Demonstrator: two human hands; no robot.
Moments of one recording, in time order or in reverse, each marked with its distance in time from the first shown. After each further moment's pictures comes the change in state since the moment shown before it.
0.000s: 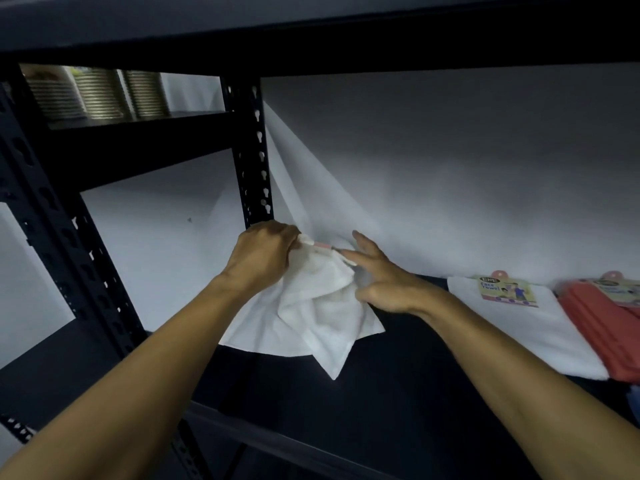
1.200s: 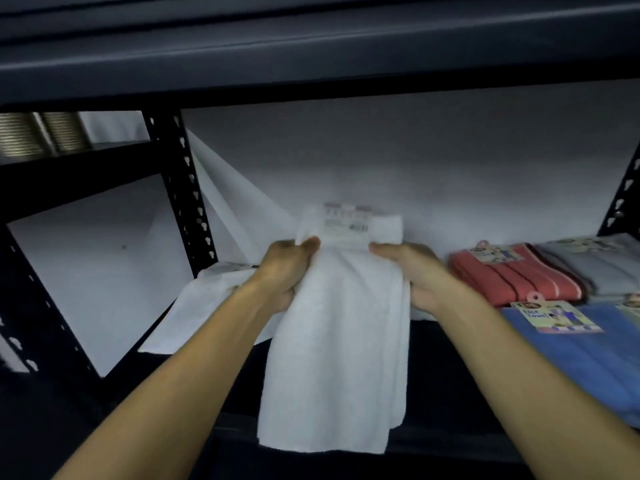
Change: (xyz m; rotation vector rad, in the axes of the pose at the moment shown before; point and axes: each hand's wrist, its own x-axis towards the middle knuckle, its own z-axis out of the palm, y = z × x) left_hand 0.003 0.161 -0.042 -1.480 -0.321 -0.792; right_hand -0.136 -0.006 -0.050 1.051 0.602 0.325
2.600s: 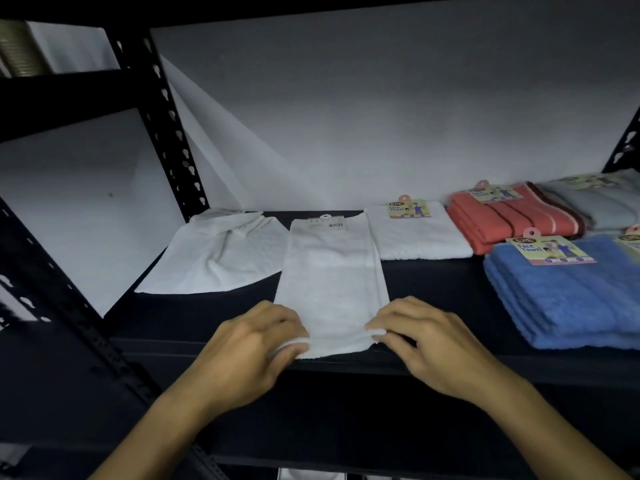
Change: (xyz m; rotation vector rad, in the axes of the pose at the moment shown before) left_hand -0.109 -0.125 -0.080 1.213 -0.261 0.861; right_hand -0.103 0.122 -0.057 -1.303 -0.210 -0.765
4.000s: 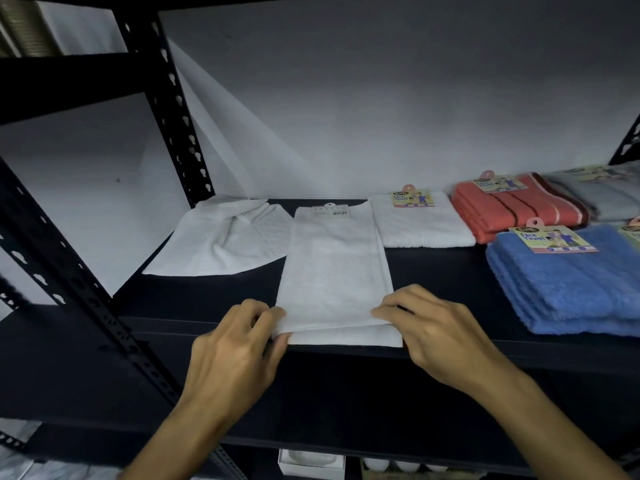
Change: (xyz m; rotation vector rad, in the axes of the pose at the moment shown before) left_hand -0.030 0.024 0.008 0.308 0.319 -0.172; right_hand -0.009 -0.001 0.004 -0.251 0.116 -0.199
